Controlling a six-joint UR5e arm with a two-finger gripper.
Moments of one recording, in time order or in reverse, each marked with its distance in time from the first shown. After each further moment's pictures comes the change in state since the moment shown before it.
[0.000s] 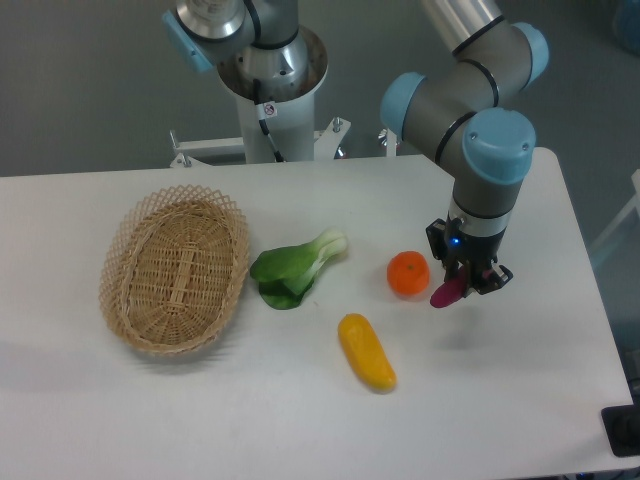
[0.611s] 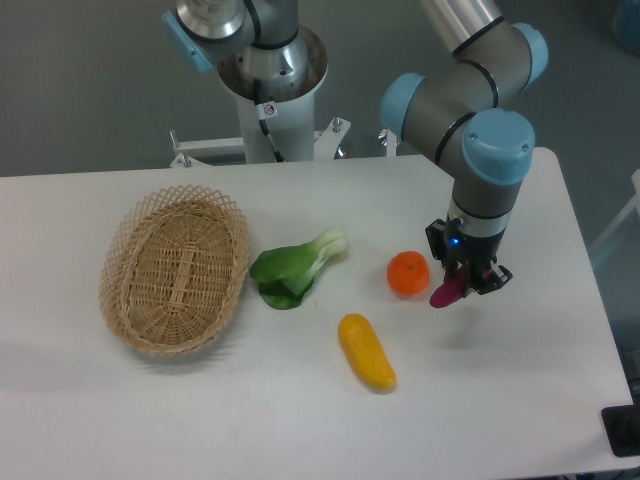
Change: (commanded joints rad) arm 0.000 -0.005 0.011 -0.005 0.002 0.000
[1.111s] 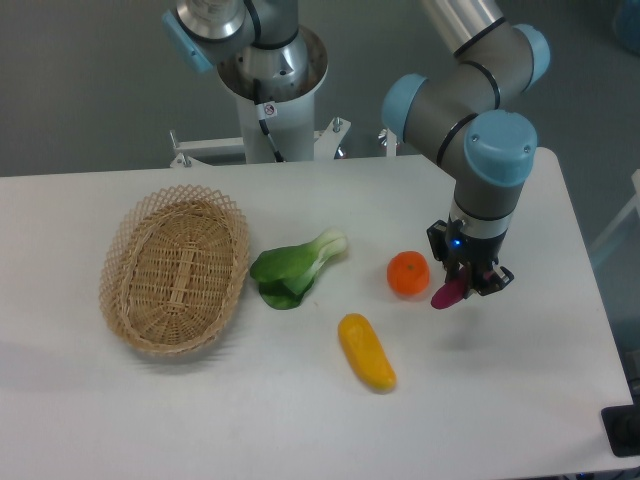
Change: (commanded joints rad) arm 0.000 -0.002 0.000 0.000 -0.003 -0.003
